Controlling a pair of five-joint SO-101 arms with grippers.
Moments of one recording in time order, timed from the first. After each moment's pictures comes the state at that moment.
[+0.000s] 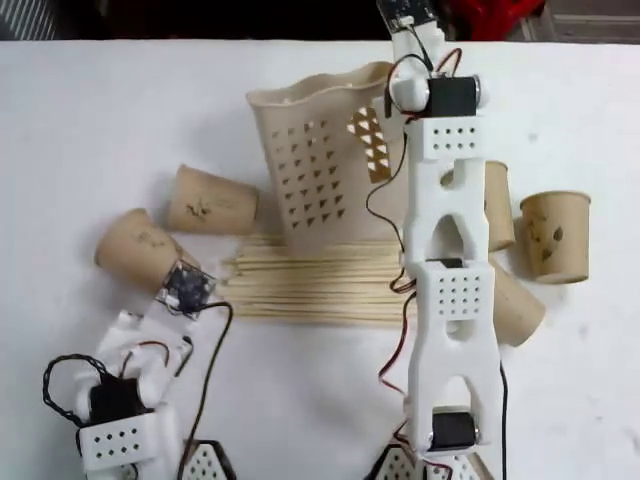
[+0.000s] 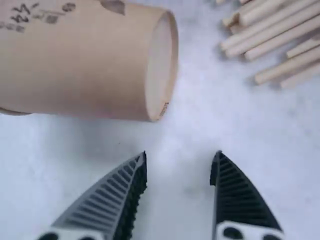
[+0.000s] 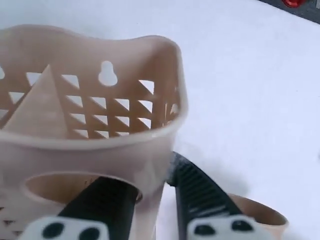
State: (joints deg) left arm -19.2 -95.0 97.6 65.2 -41.7; right arm -7.6 51.3 -86.2 98.5 17.4
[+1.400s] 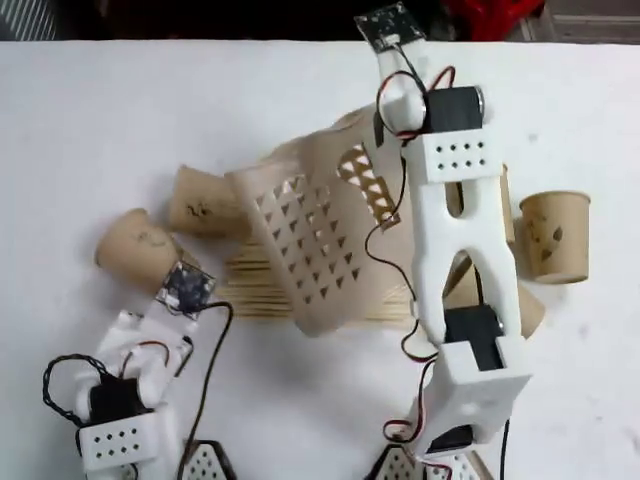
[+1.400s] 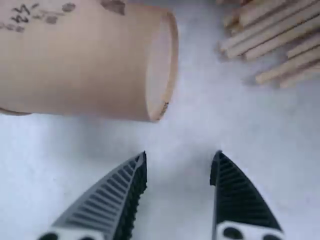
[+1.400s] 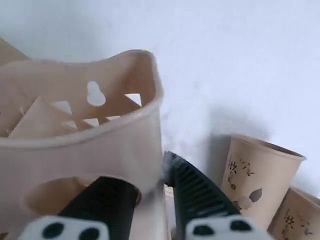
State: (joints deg) left arm -19.2 -95.0 97.6 65.2 -41.7; right arm -11.4 13.0 -35.9 93.3 16.7
